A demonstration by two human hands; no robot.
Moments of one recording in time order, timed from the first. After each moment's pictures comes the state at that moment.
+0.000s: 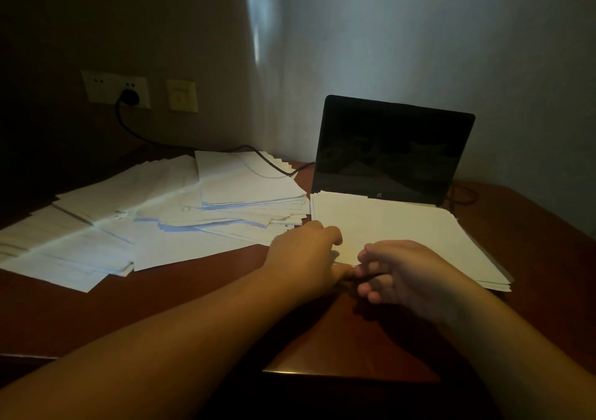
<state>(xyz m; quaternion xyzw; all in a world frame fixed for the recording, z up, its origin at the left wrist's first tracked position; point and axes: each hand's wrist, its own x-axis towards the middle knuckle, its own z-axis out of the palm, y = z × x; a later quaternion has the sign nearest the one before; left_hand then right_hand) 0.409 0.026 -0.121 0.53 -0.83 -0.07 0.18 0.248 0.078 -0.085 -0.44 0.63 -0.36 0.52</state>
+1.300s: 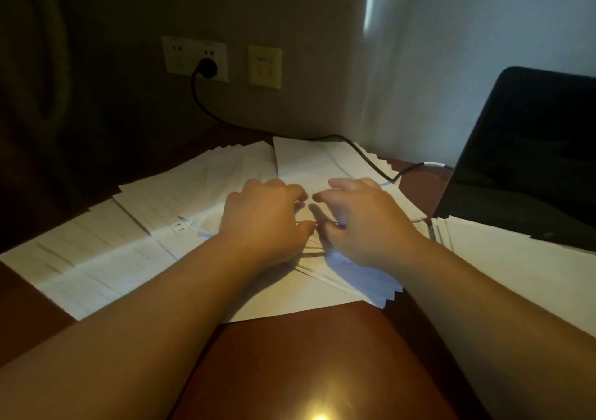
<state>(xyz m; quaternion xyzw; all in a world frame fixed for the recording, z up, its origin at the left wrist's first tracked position) 0.580 -0.100 -0.142 0.70 -0.67 0.07 0.22 0.415 -0.129 -0.119 -0.88 0.46 -0.15 0.01</state>
